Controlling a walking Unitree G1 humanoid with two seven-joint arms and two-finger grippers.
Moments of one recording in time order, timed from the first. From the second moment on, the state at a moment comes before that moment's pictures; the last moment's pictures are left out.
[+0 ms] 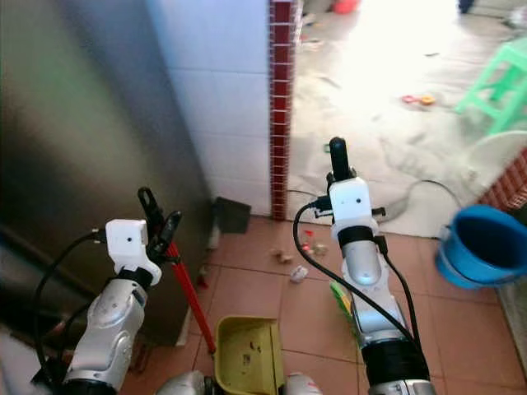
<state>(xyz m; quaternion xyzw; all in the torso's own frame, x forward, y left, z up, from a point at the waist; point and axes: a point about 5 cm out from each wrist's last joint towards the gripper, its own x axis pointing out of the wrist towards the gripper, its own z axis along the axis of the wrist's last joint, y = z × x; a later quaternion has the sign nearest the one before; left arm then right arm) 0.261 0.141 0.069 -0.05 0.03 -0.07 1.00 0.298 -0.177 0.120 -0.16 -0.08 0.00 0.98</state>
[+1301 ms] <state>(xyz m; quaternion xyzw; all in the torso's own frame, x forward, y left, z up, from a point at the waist) 0.264 0.124 0.071 -0.07 0.03 -0.11 0.99 0.304 -0.187 0.123 -0.20 -0.09 -0.02 0.98</state>
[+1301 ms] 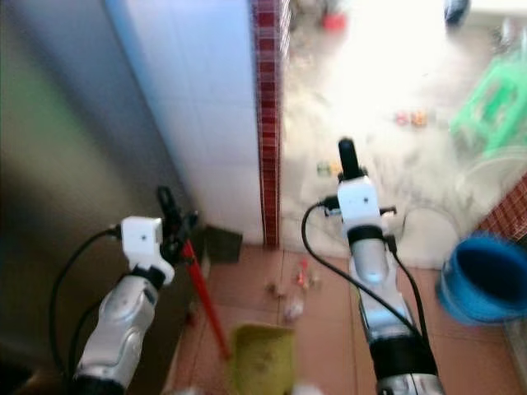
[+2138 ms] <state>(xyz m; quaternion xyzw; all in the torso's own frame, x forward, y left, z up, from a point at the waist) 0.267 0.145 0.080 0.03 -0.02 0.00 1.00 0.309 -0.175 0.131 -0.20 -0.12 0.01 0.97</state>
